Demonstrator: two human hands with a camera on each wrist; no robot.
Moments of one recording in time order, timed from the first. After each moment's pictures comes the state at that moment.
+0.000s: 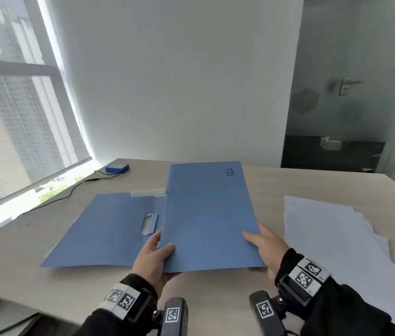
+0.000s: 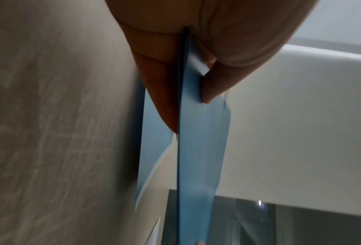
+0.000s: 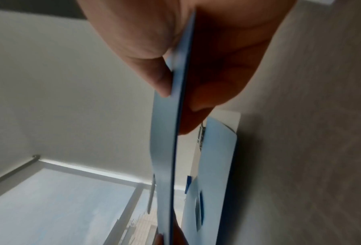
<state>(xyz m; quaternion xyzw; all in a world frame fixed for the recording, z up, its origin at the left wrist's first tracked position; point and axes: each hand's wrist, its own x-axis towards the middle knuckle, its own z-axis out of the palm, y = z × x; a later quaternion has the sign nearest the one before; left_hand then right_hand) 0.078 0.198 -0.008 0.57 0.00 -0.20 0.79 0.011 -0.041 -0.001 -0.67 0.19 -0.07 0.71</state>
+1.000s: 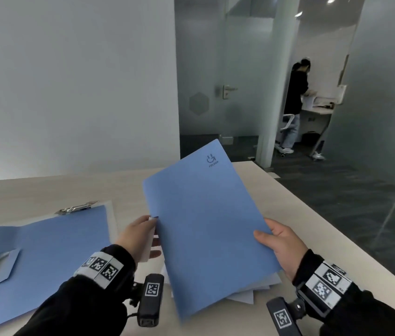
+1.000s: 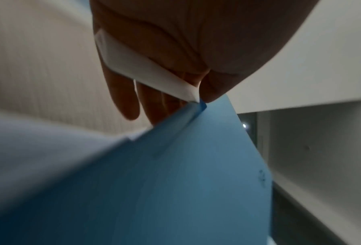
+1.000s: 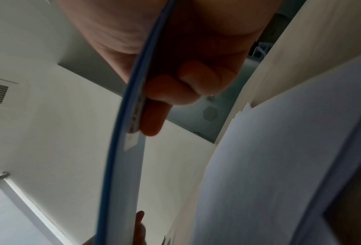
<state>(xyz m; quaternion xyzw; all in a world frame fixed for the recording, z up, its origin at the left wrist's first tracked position) 0.053 -0.009 0.024 0.71 -0.16 -0.29 0.62 -0.180 -0.211 0.011 -0.66 0.24 -0.25 0.67</state>
